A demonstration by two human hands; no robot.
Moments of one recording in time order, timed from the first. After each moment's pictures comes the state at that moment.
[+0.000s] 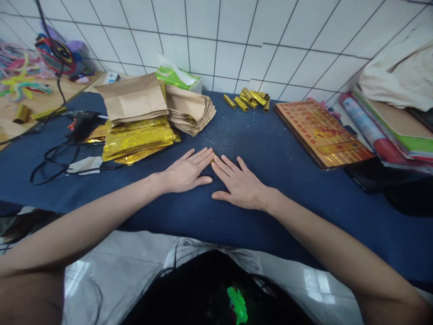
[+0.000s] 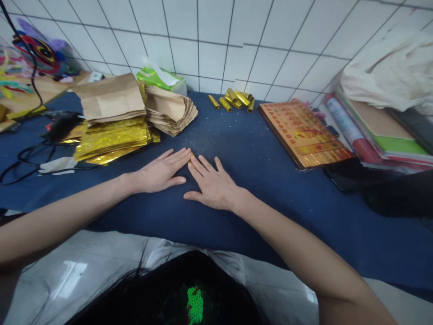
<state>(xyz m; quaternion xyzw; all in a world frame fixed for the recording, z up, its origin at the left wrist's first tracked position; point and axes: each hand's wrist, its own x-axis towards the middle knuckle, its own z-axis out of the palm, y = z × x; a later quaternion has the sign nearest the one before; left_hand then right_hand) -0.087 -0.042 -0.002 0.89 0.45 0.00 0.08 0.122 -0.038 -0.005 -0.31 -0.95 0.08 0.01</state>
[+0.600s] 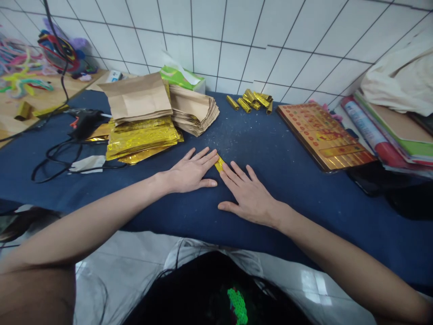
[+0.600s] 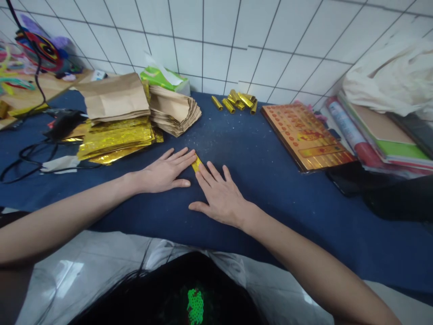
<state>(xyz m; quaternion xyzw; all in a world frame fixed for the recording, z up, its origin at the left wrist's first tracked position) -0.086 -0.041 -0.001 0.89 0.45 -0.01 0.09 0.132 -0.064 -0.002 -0.34 -0.94 0.06 0.01</state>
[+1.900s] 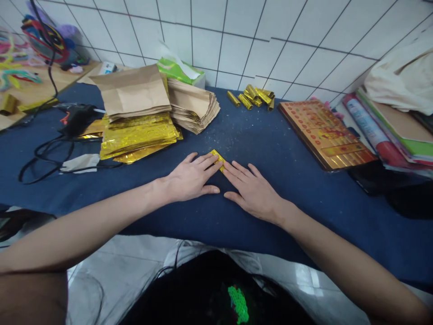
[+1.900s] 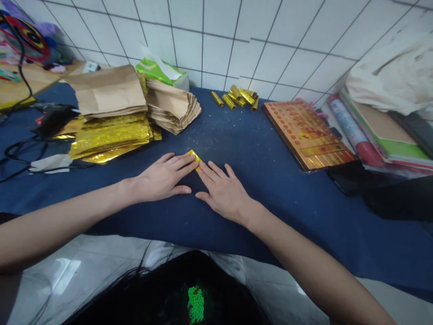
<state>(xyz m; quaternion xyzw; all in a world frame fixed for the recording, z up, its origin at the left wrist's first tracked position) -0.078 -0.059 0.004 0.90 0.43 0.00 -0.01 0.135 -0.059 0.002 -0.35 -0.94 0.04 0.03</state>
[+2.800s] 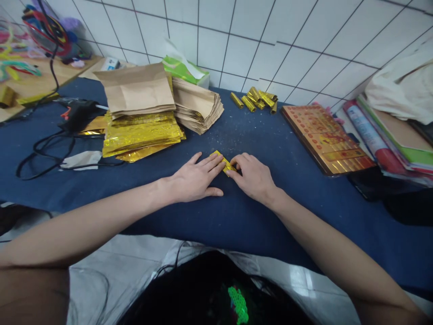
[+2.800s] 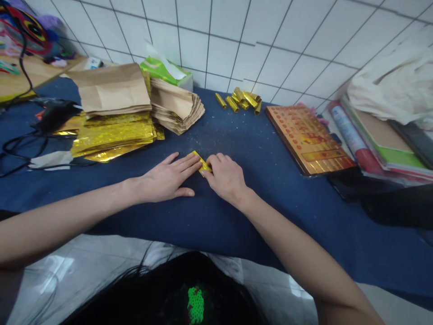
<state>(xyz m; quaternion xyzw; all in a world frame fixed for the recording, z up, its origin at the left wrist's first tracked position) -0.074 -0.057 0.003 0.90 0.43 -0.02 0.04 0.117 -0.026 0.004 -0.48 -0.87 0.03 0.11</state>
